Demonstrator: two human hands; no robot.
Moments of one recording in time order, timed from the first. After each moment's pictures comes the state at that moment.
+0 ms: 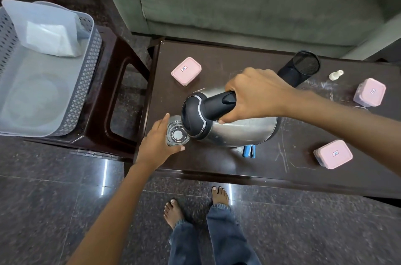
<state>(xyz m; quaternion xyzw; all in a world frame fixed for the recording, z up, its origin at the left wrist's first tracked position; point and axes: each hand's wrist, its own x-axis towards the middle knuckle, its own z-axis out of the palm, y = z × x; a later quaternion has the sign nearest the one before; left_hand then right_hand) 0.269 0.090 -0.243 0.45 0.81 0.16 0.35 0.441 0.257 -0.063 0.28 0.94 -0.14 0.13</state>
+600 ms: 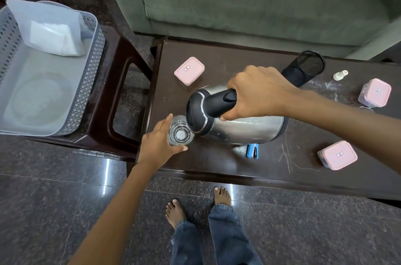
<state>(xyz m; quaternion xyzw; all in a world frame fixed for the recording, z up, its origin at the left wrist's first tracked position) 0.269 0.090 -0.236 0.48 0.81 0.12 0.30 0.434 0.257 -0.067 0.29 0.94 -0.12 0.12</state>
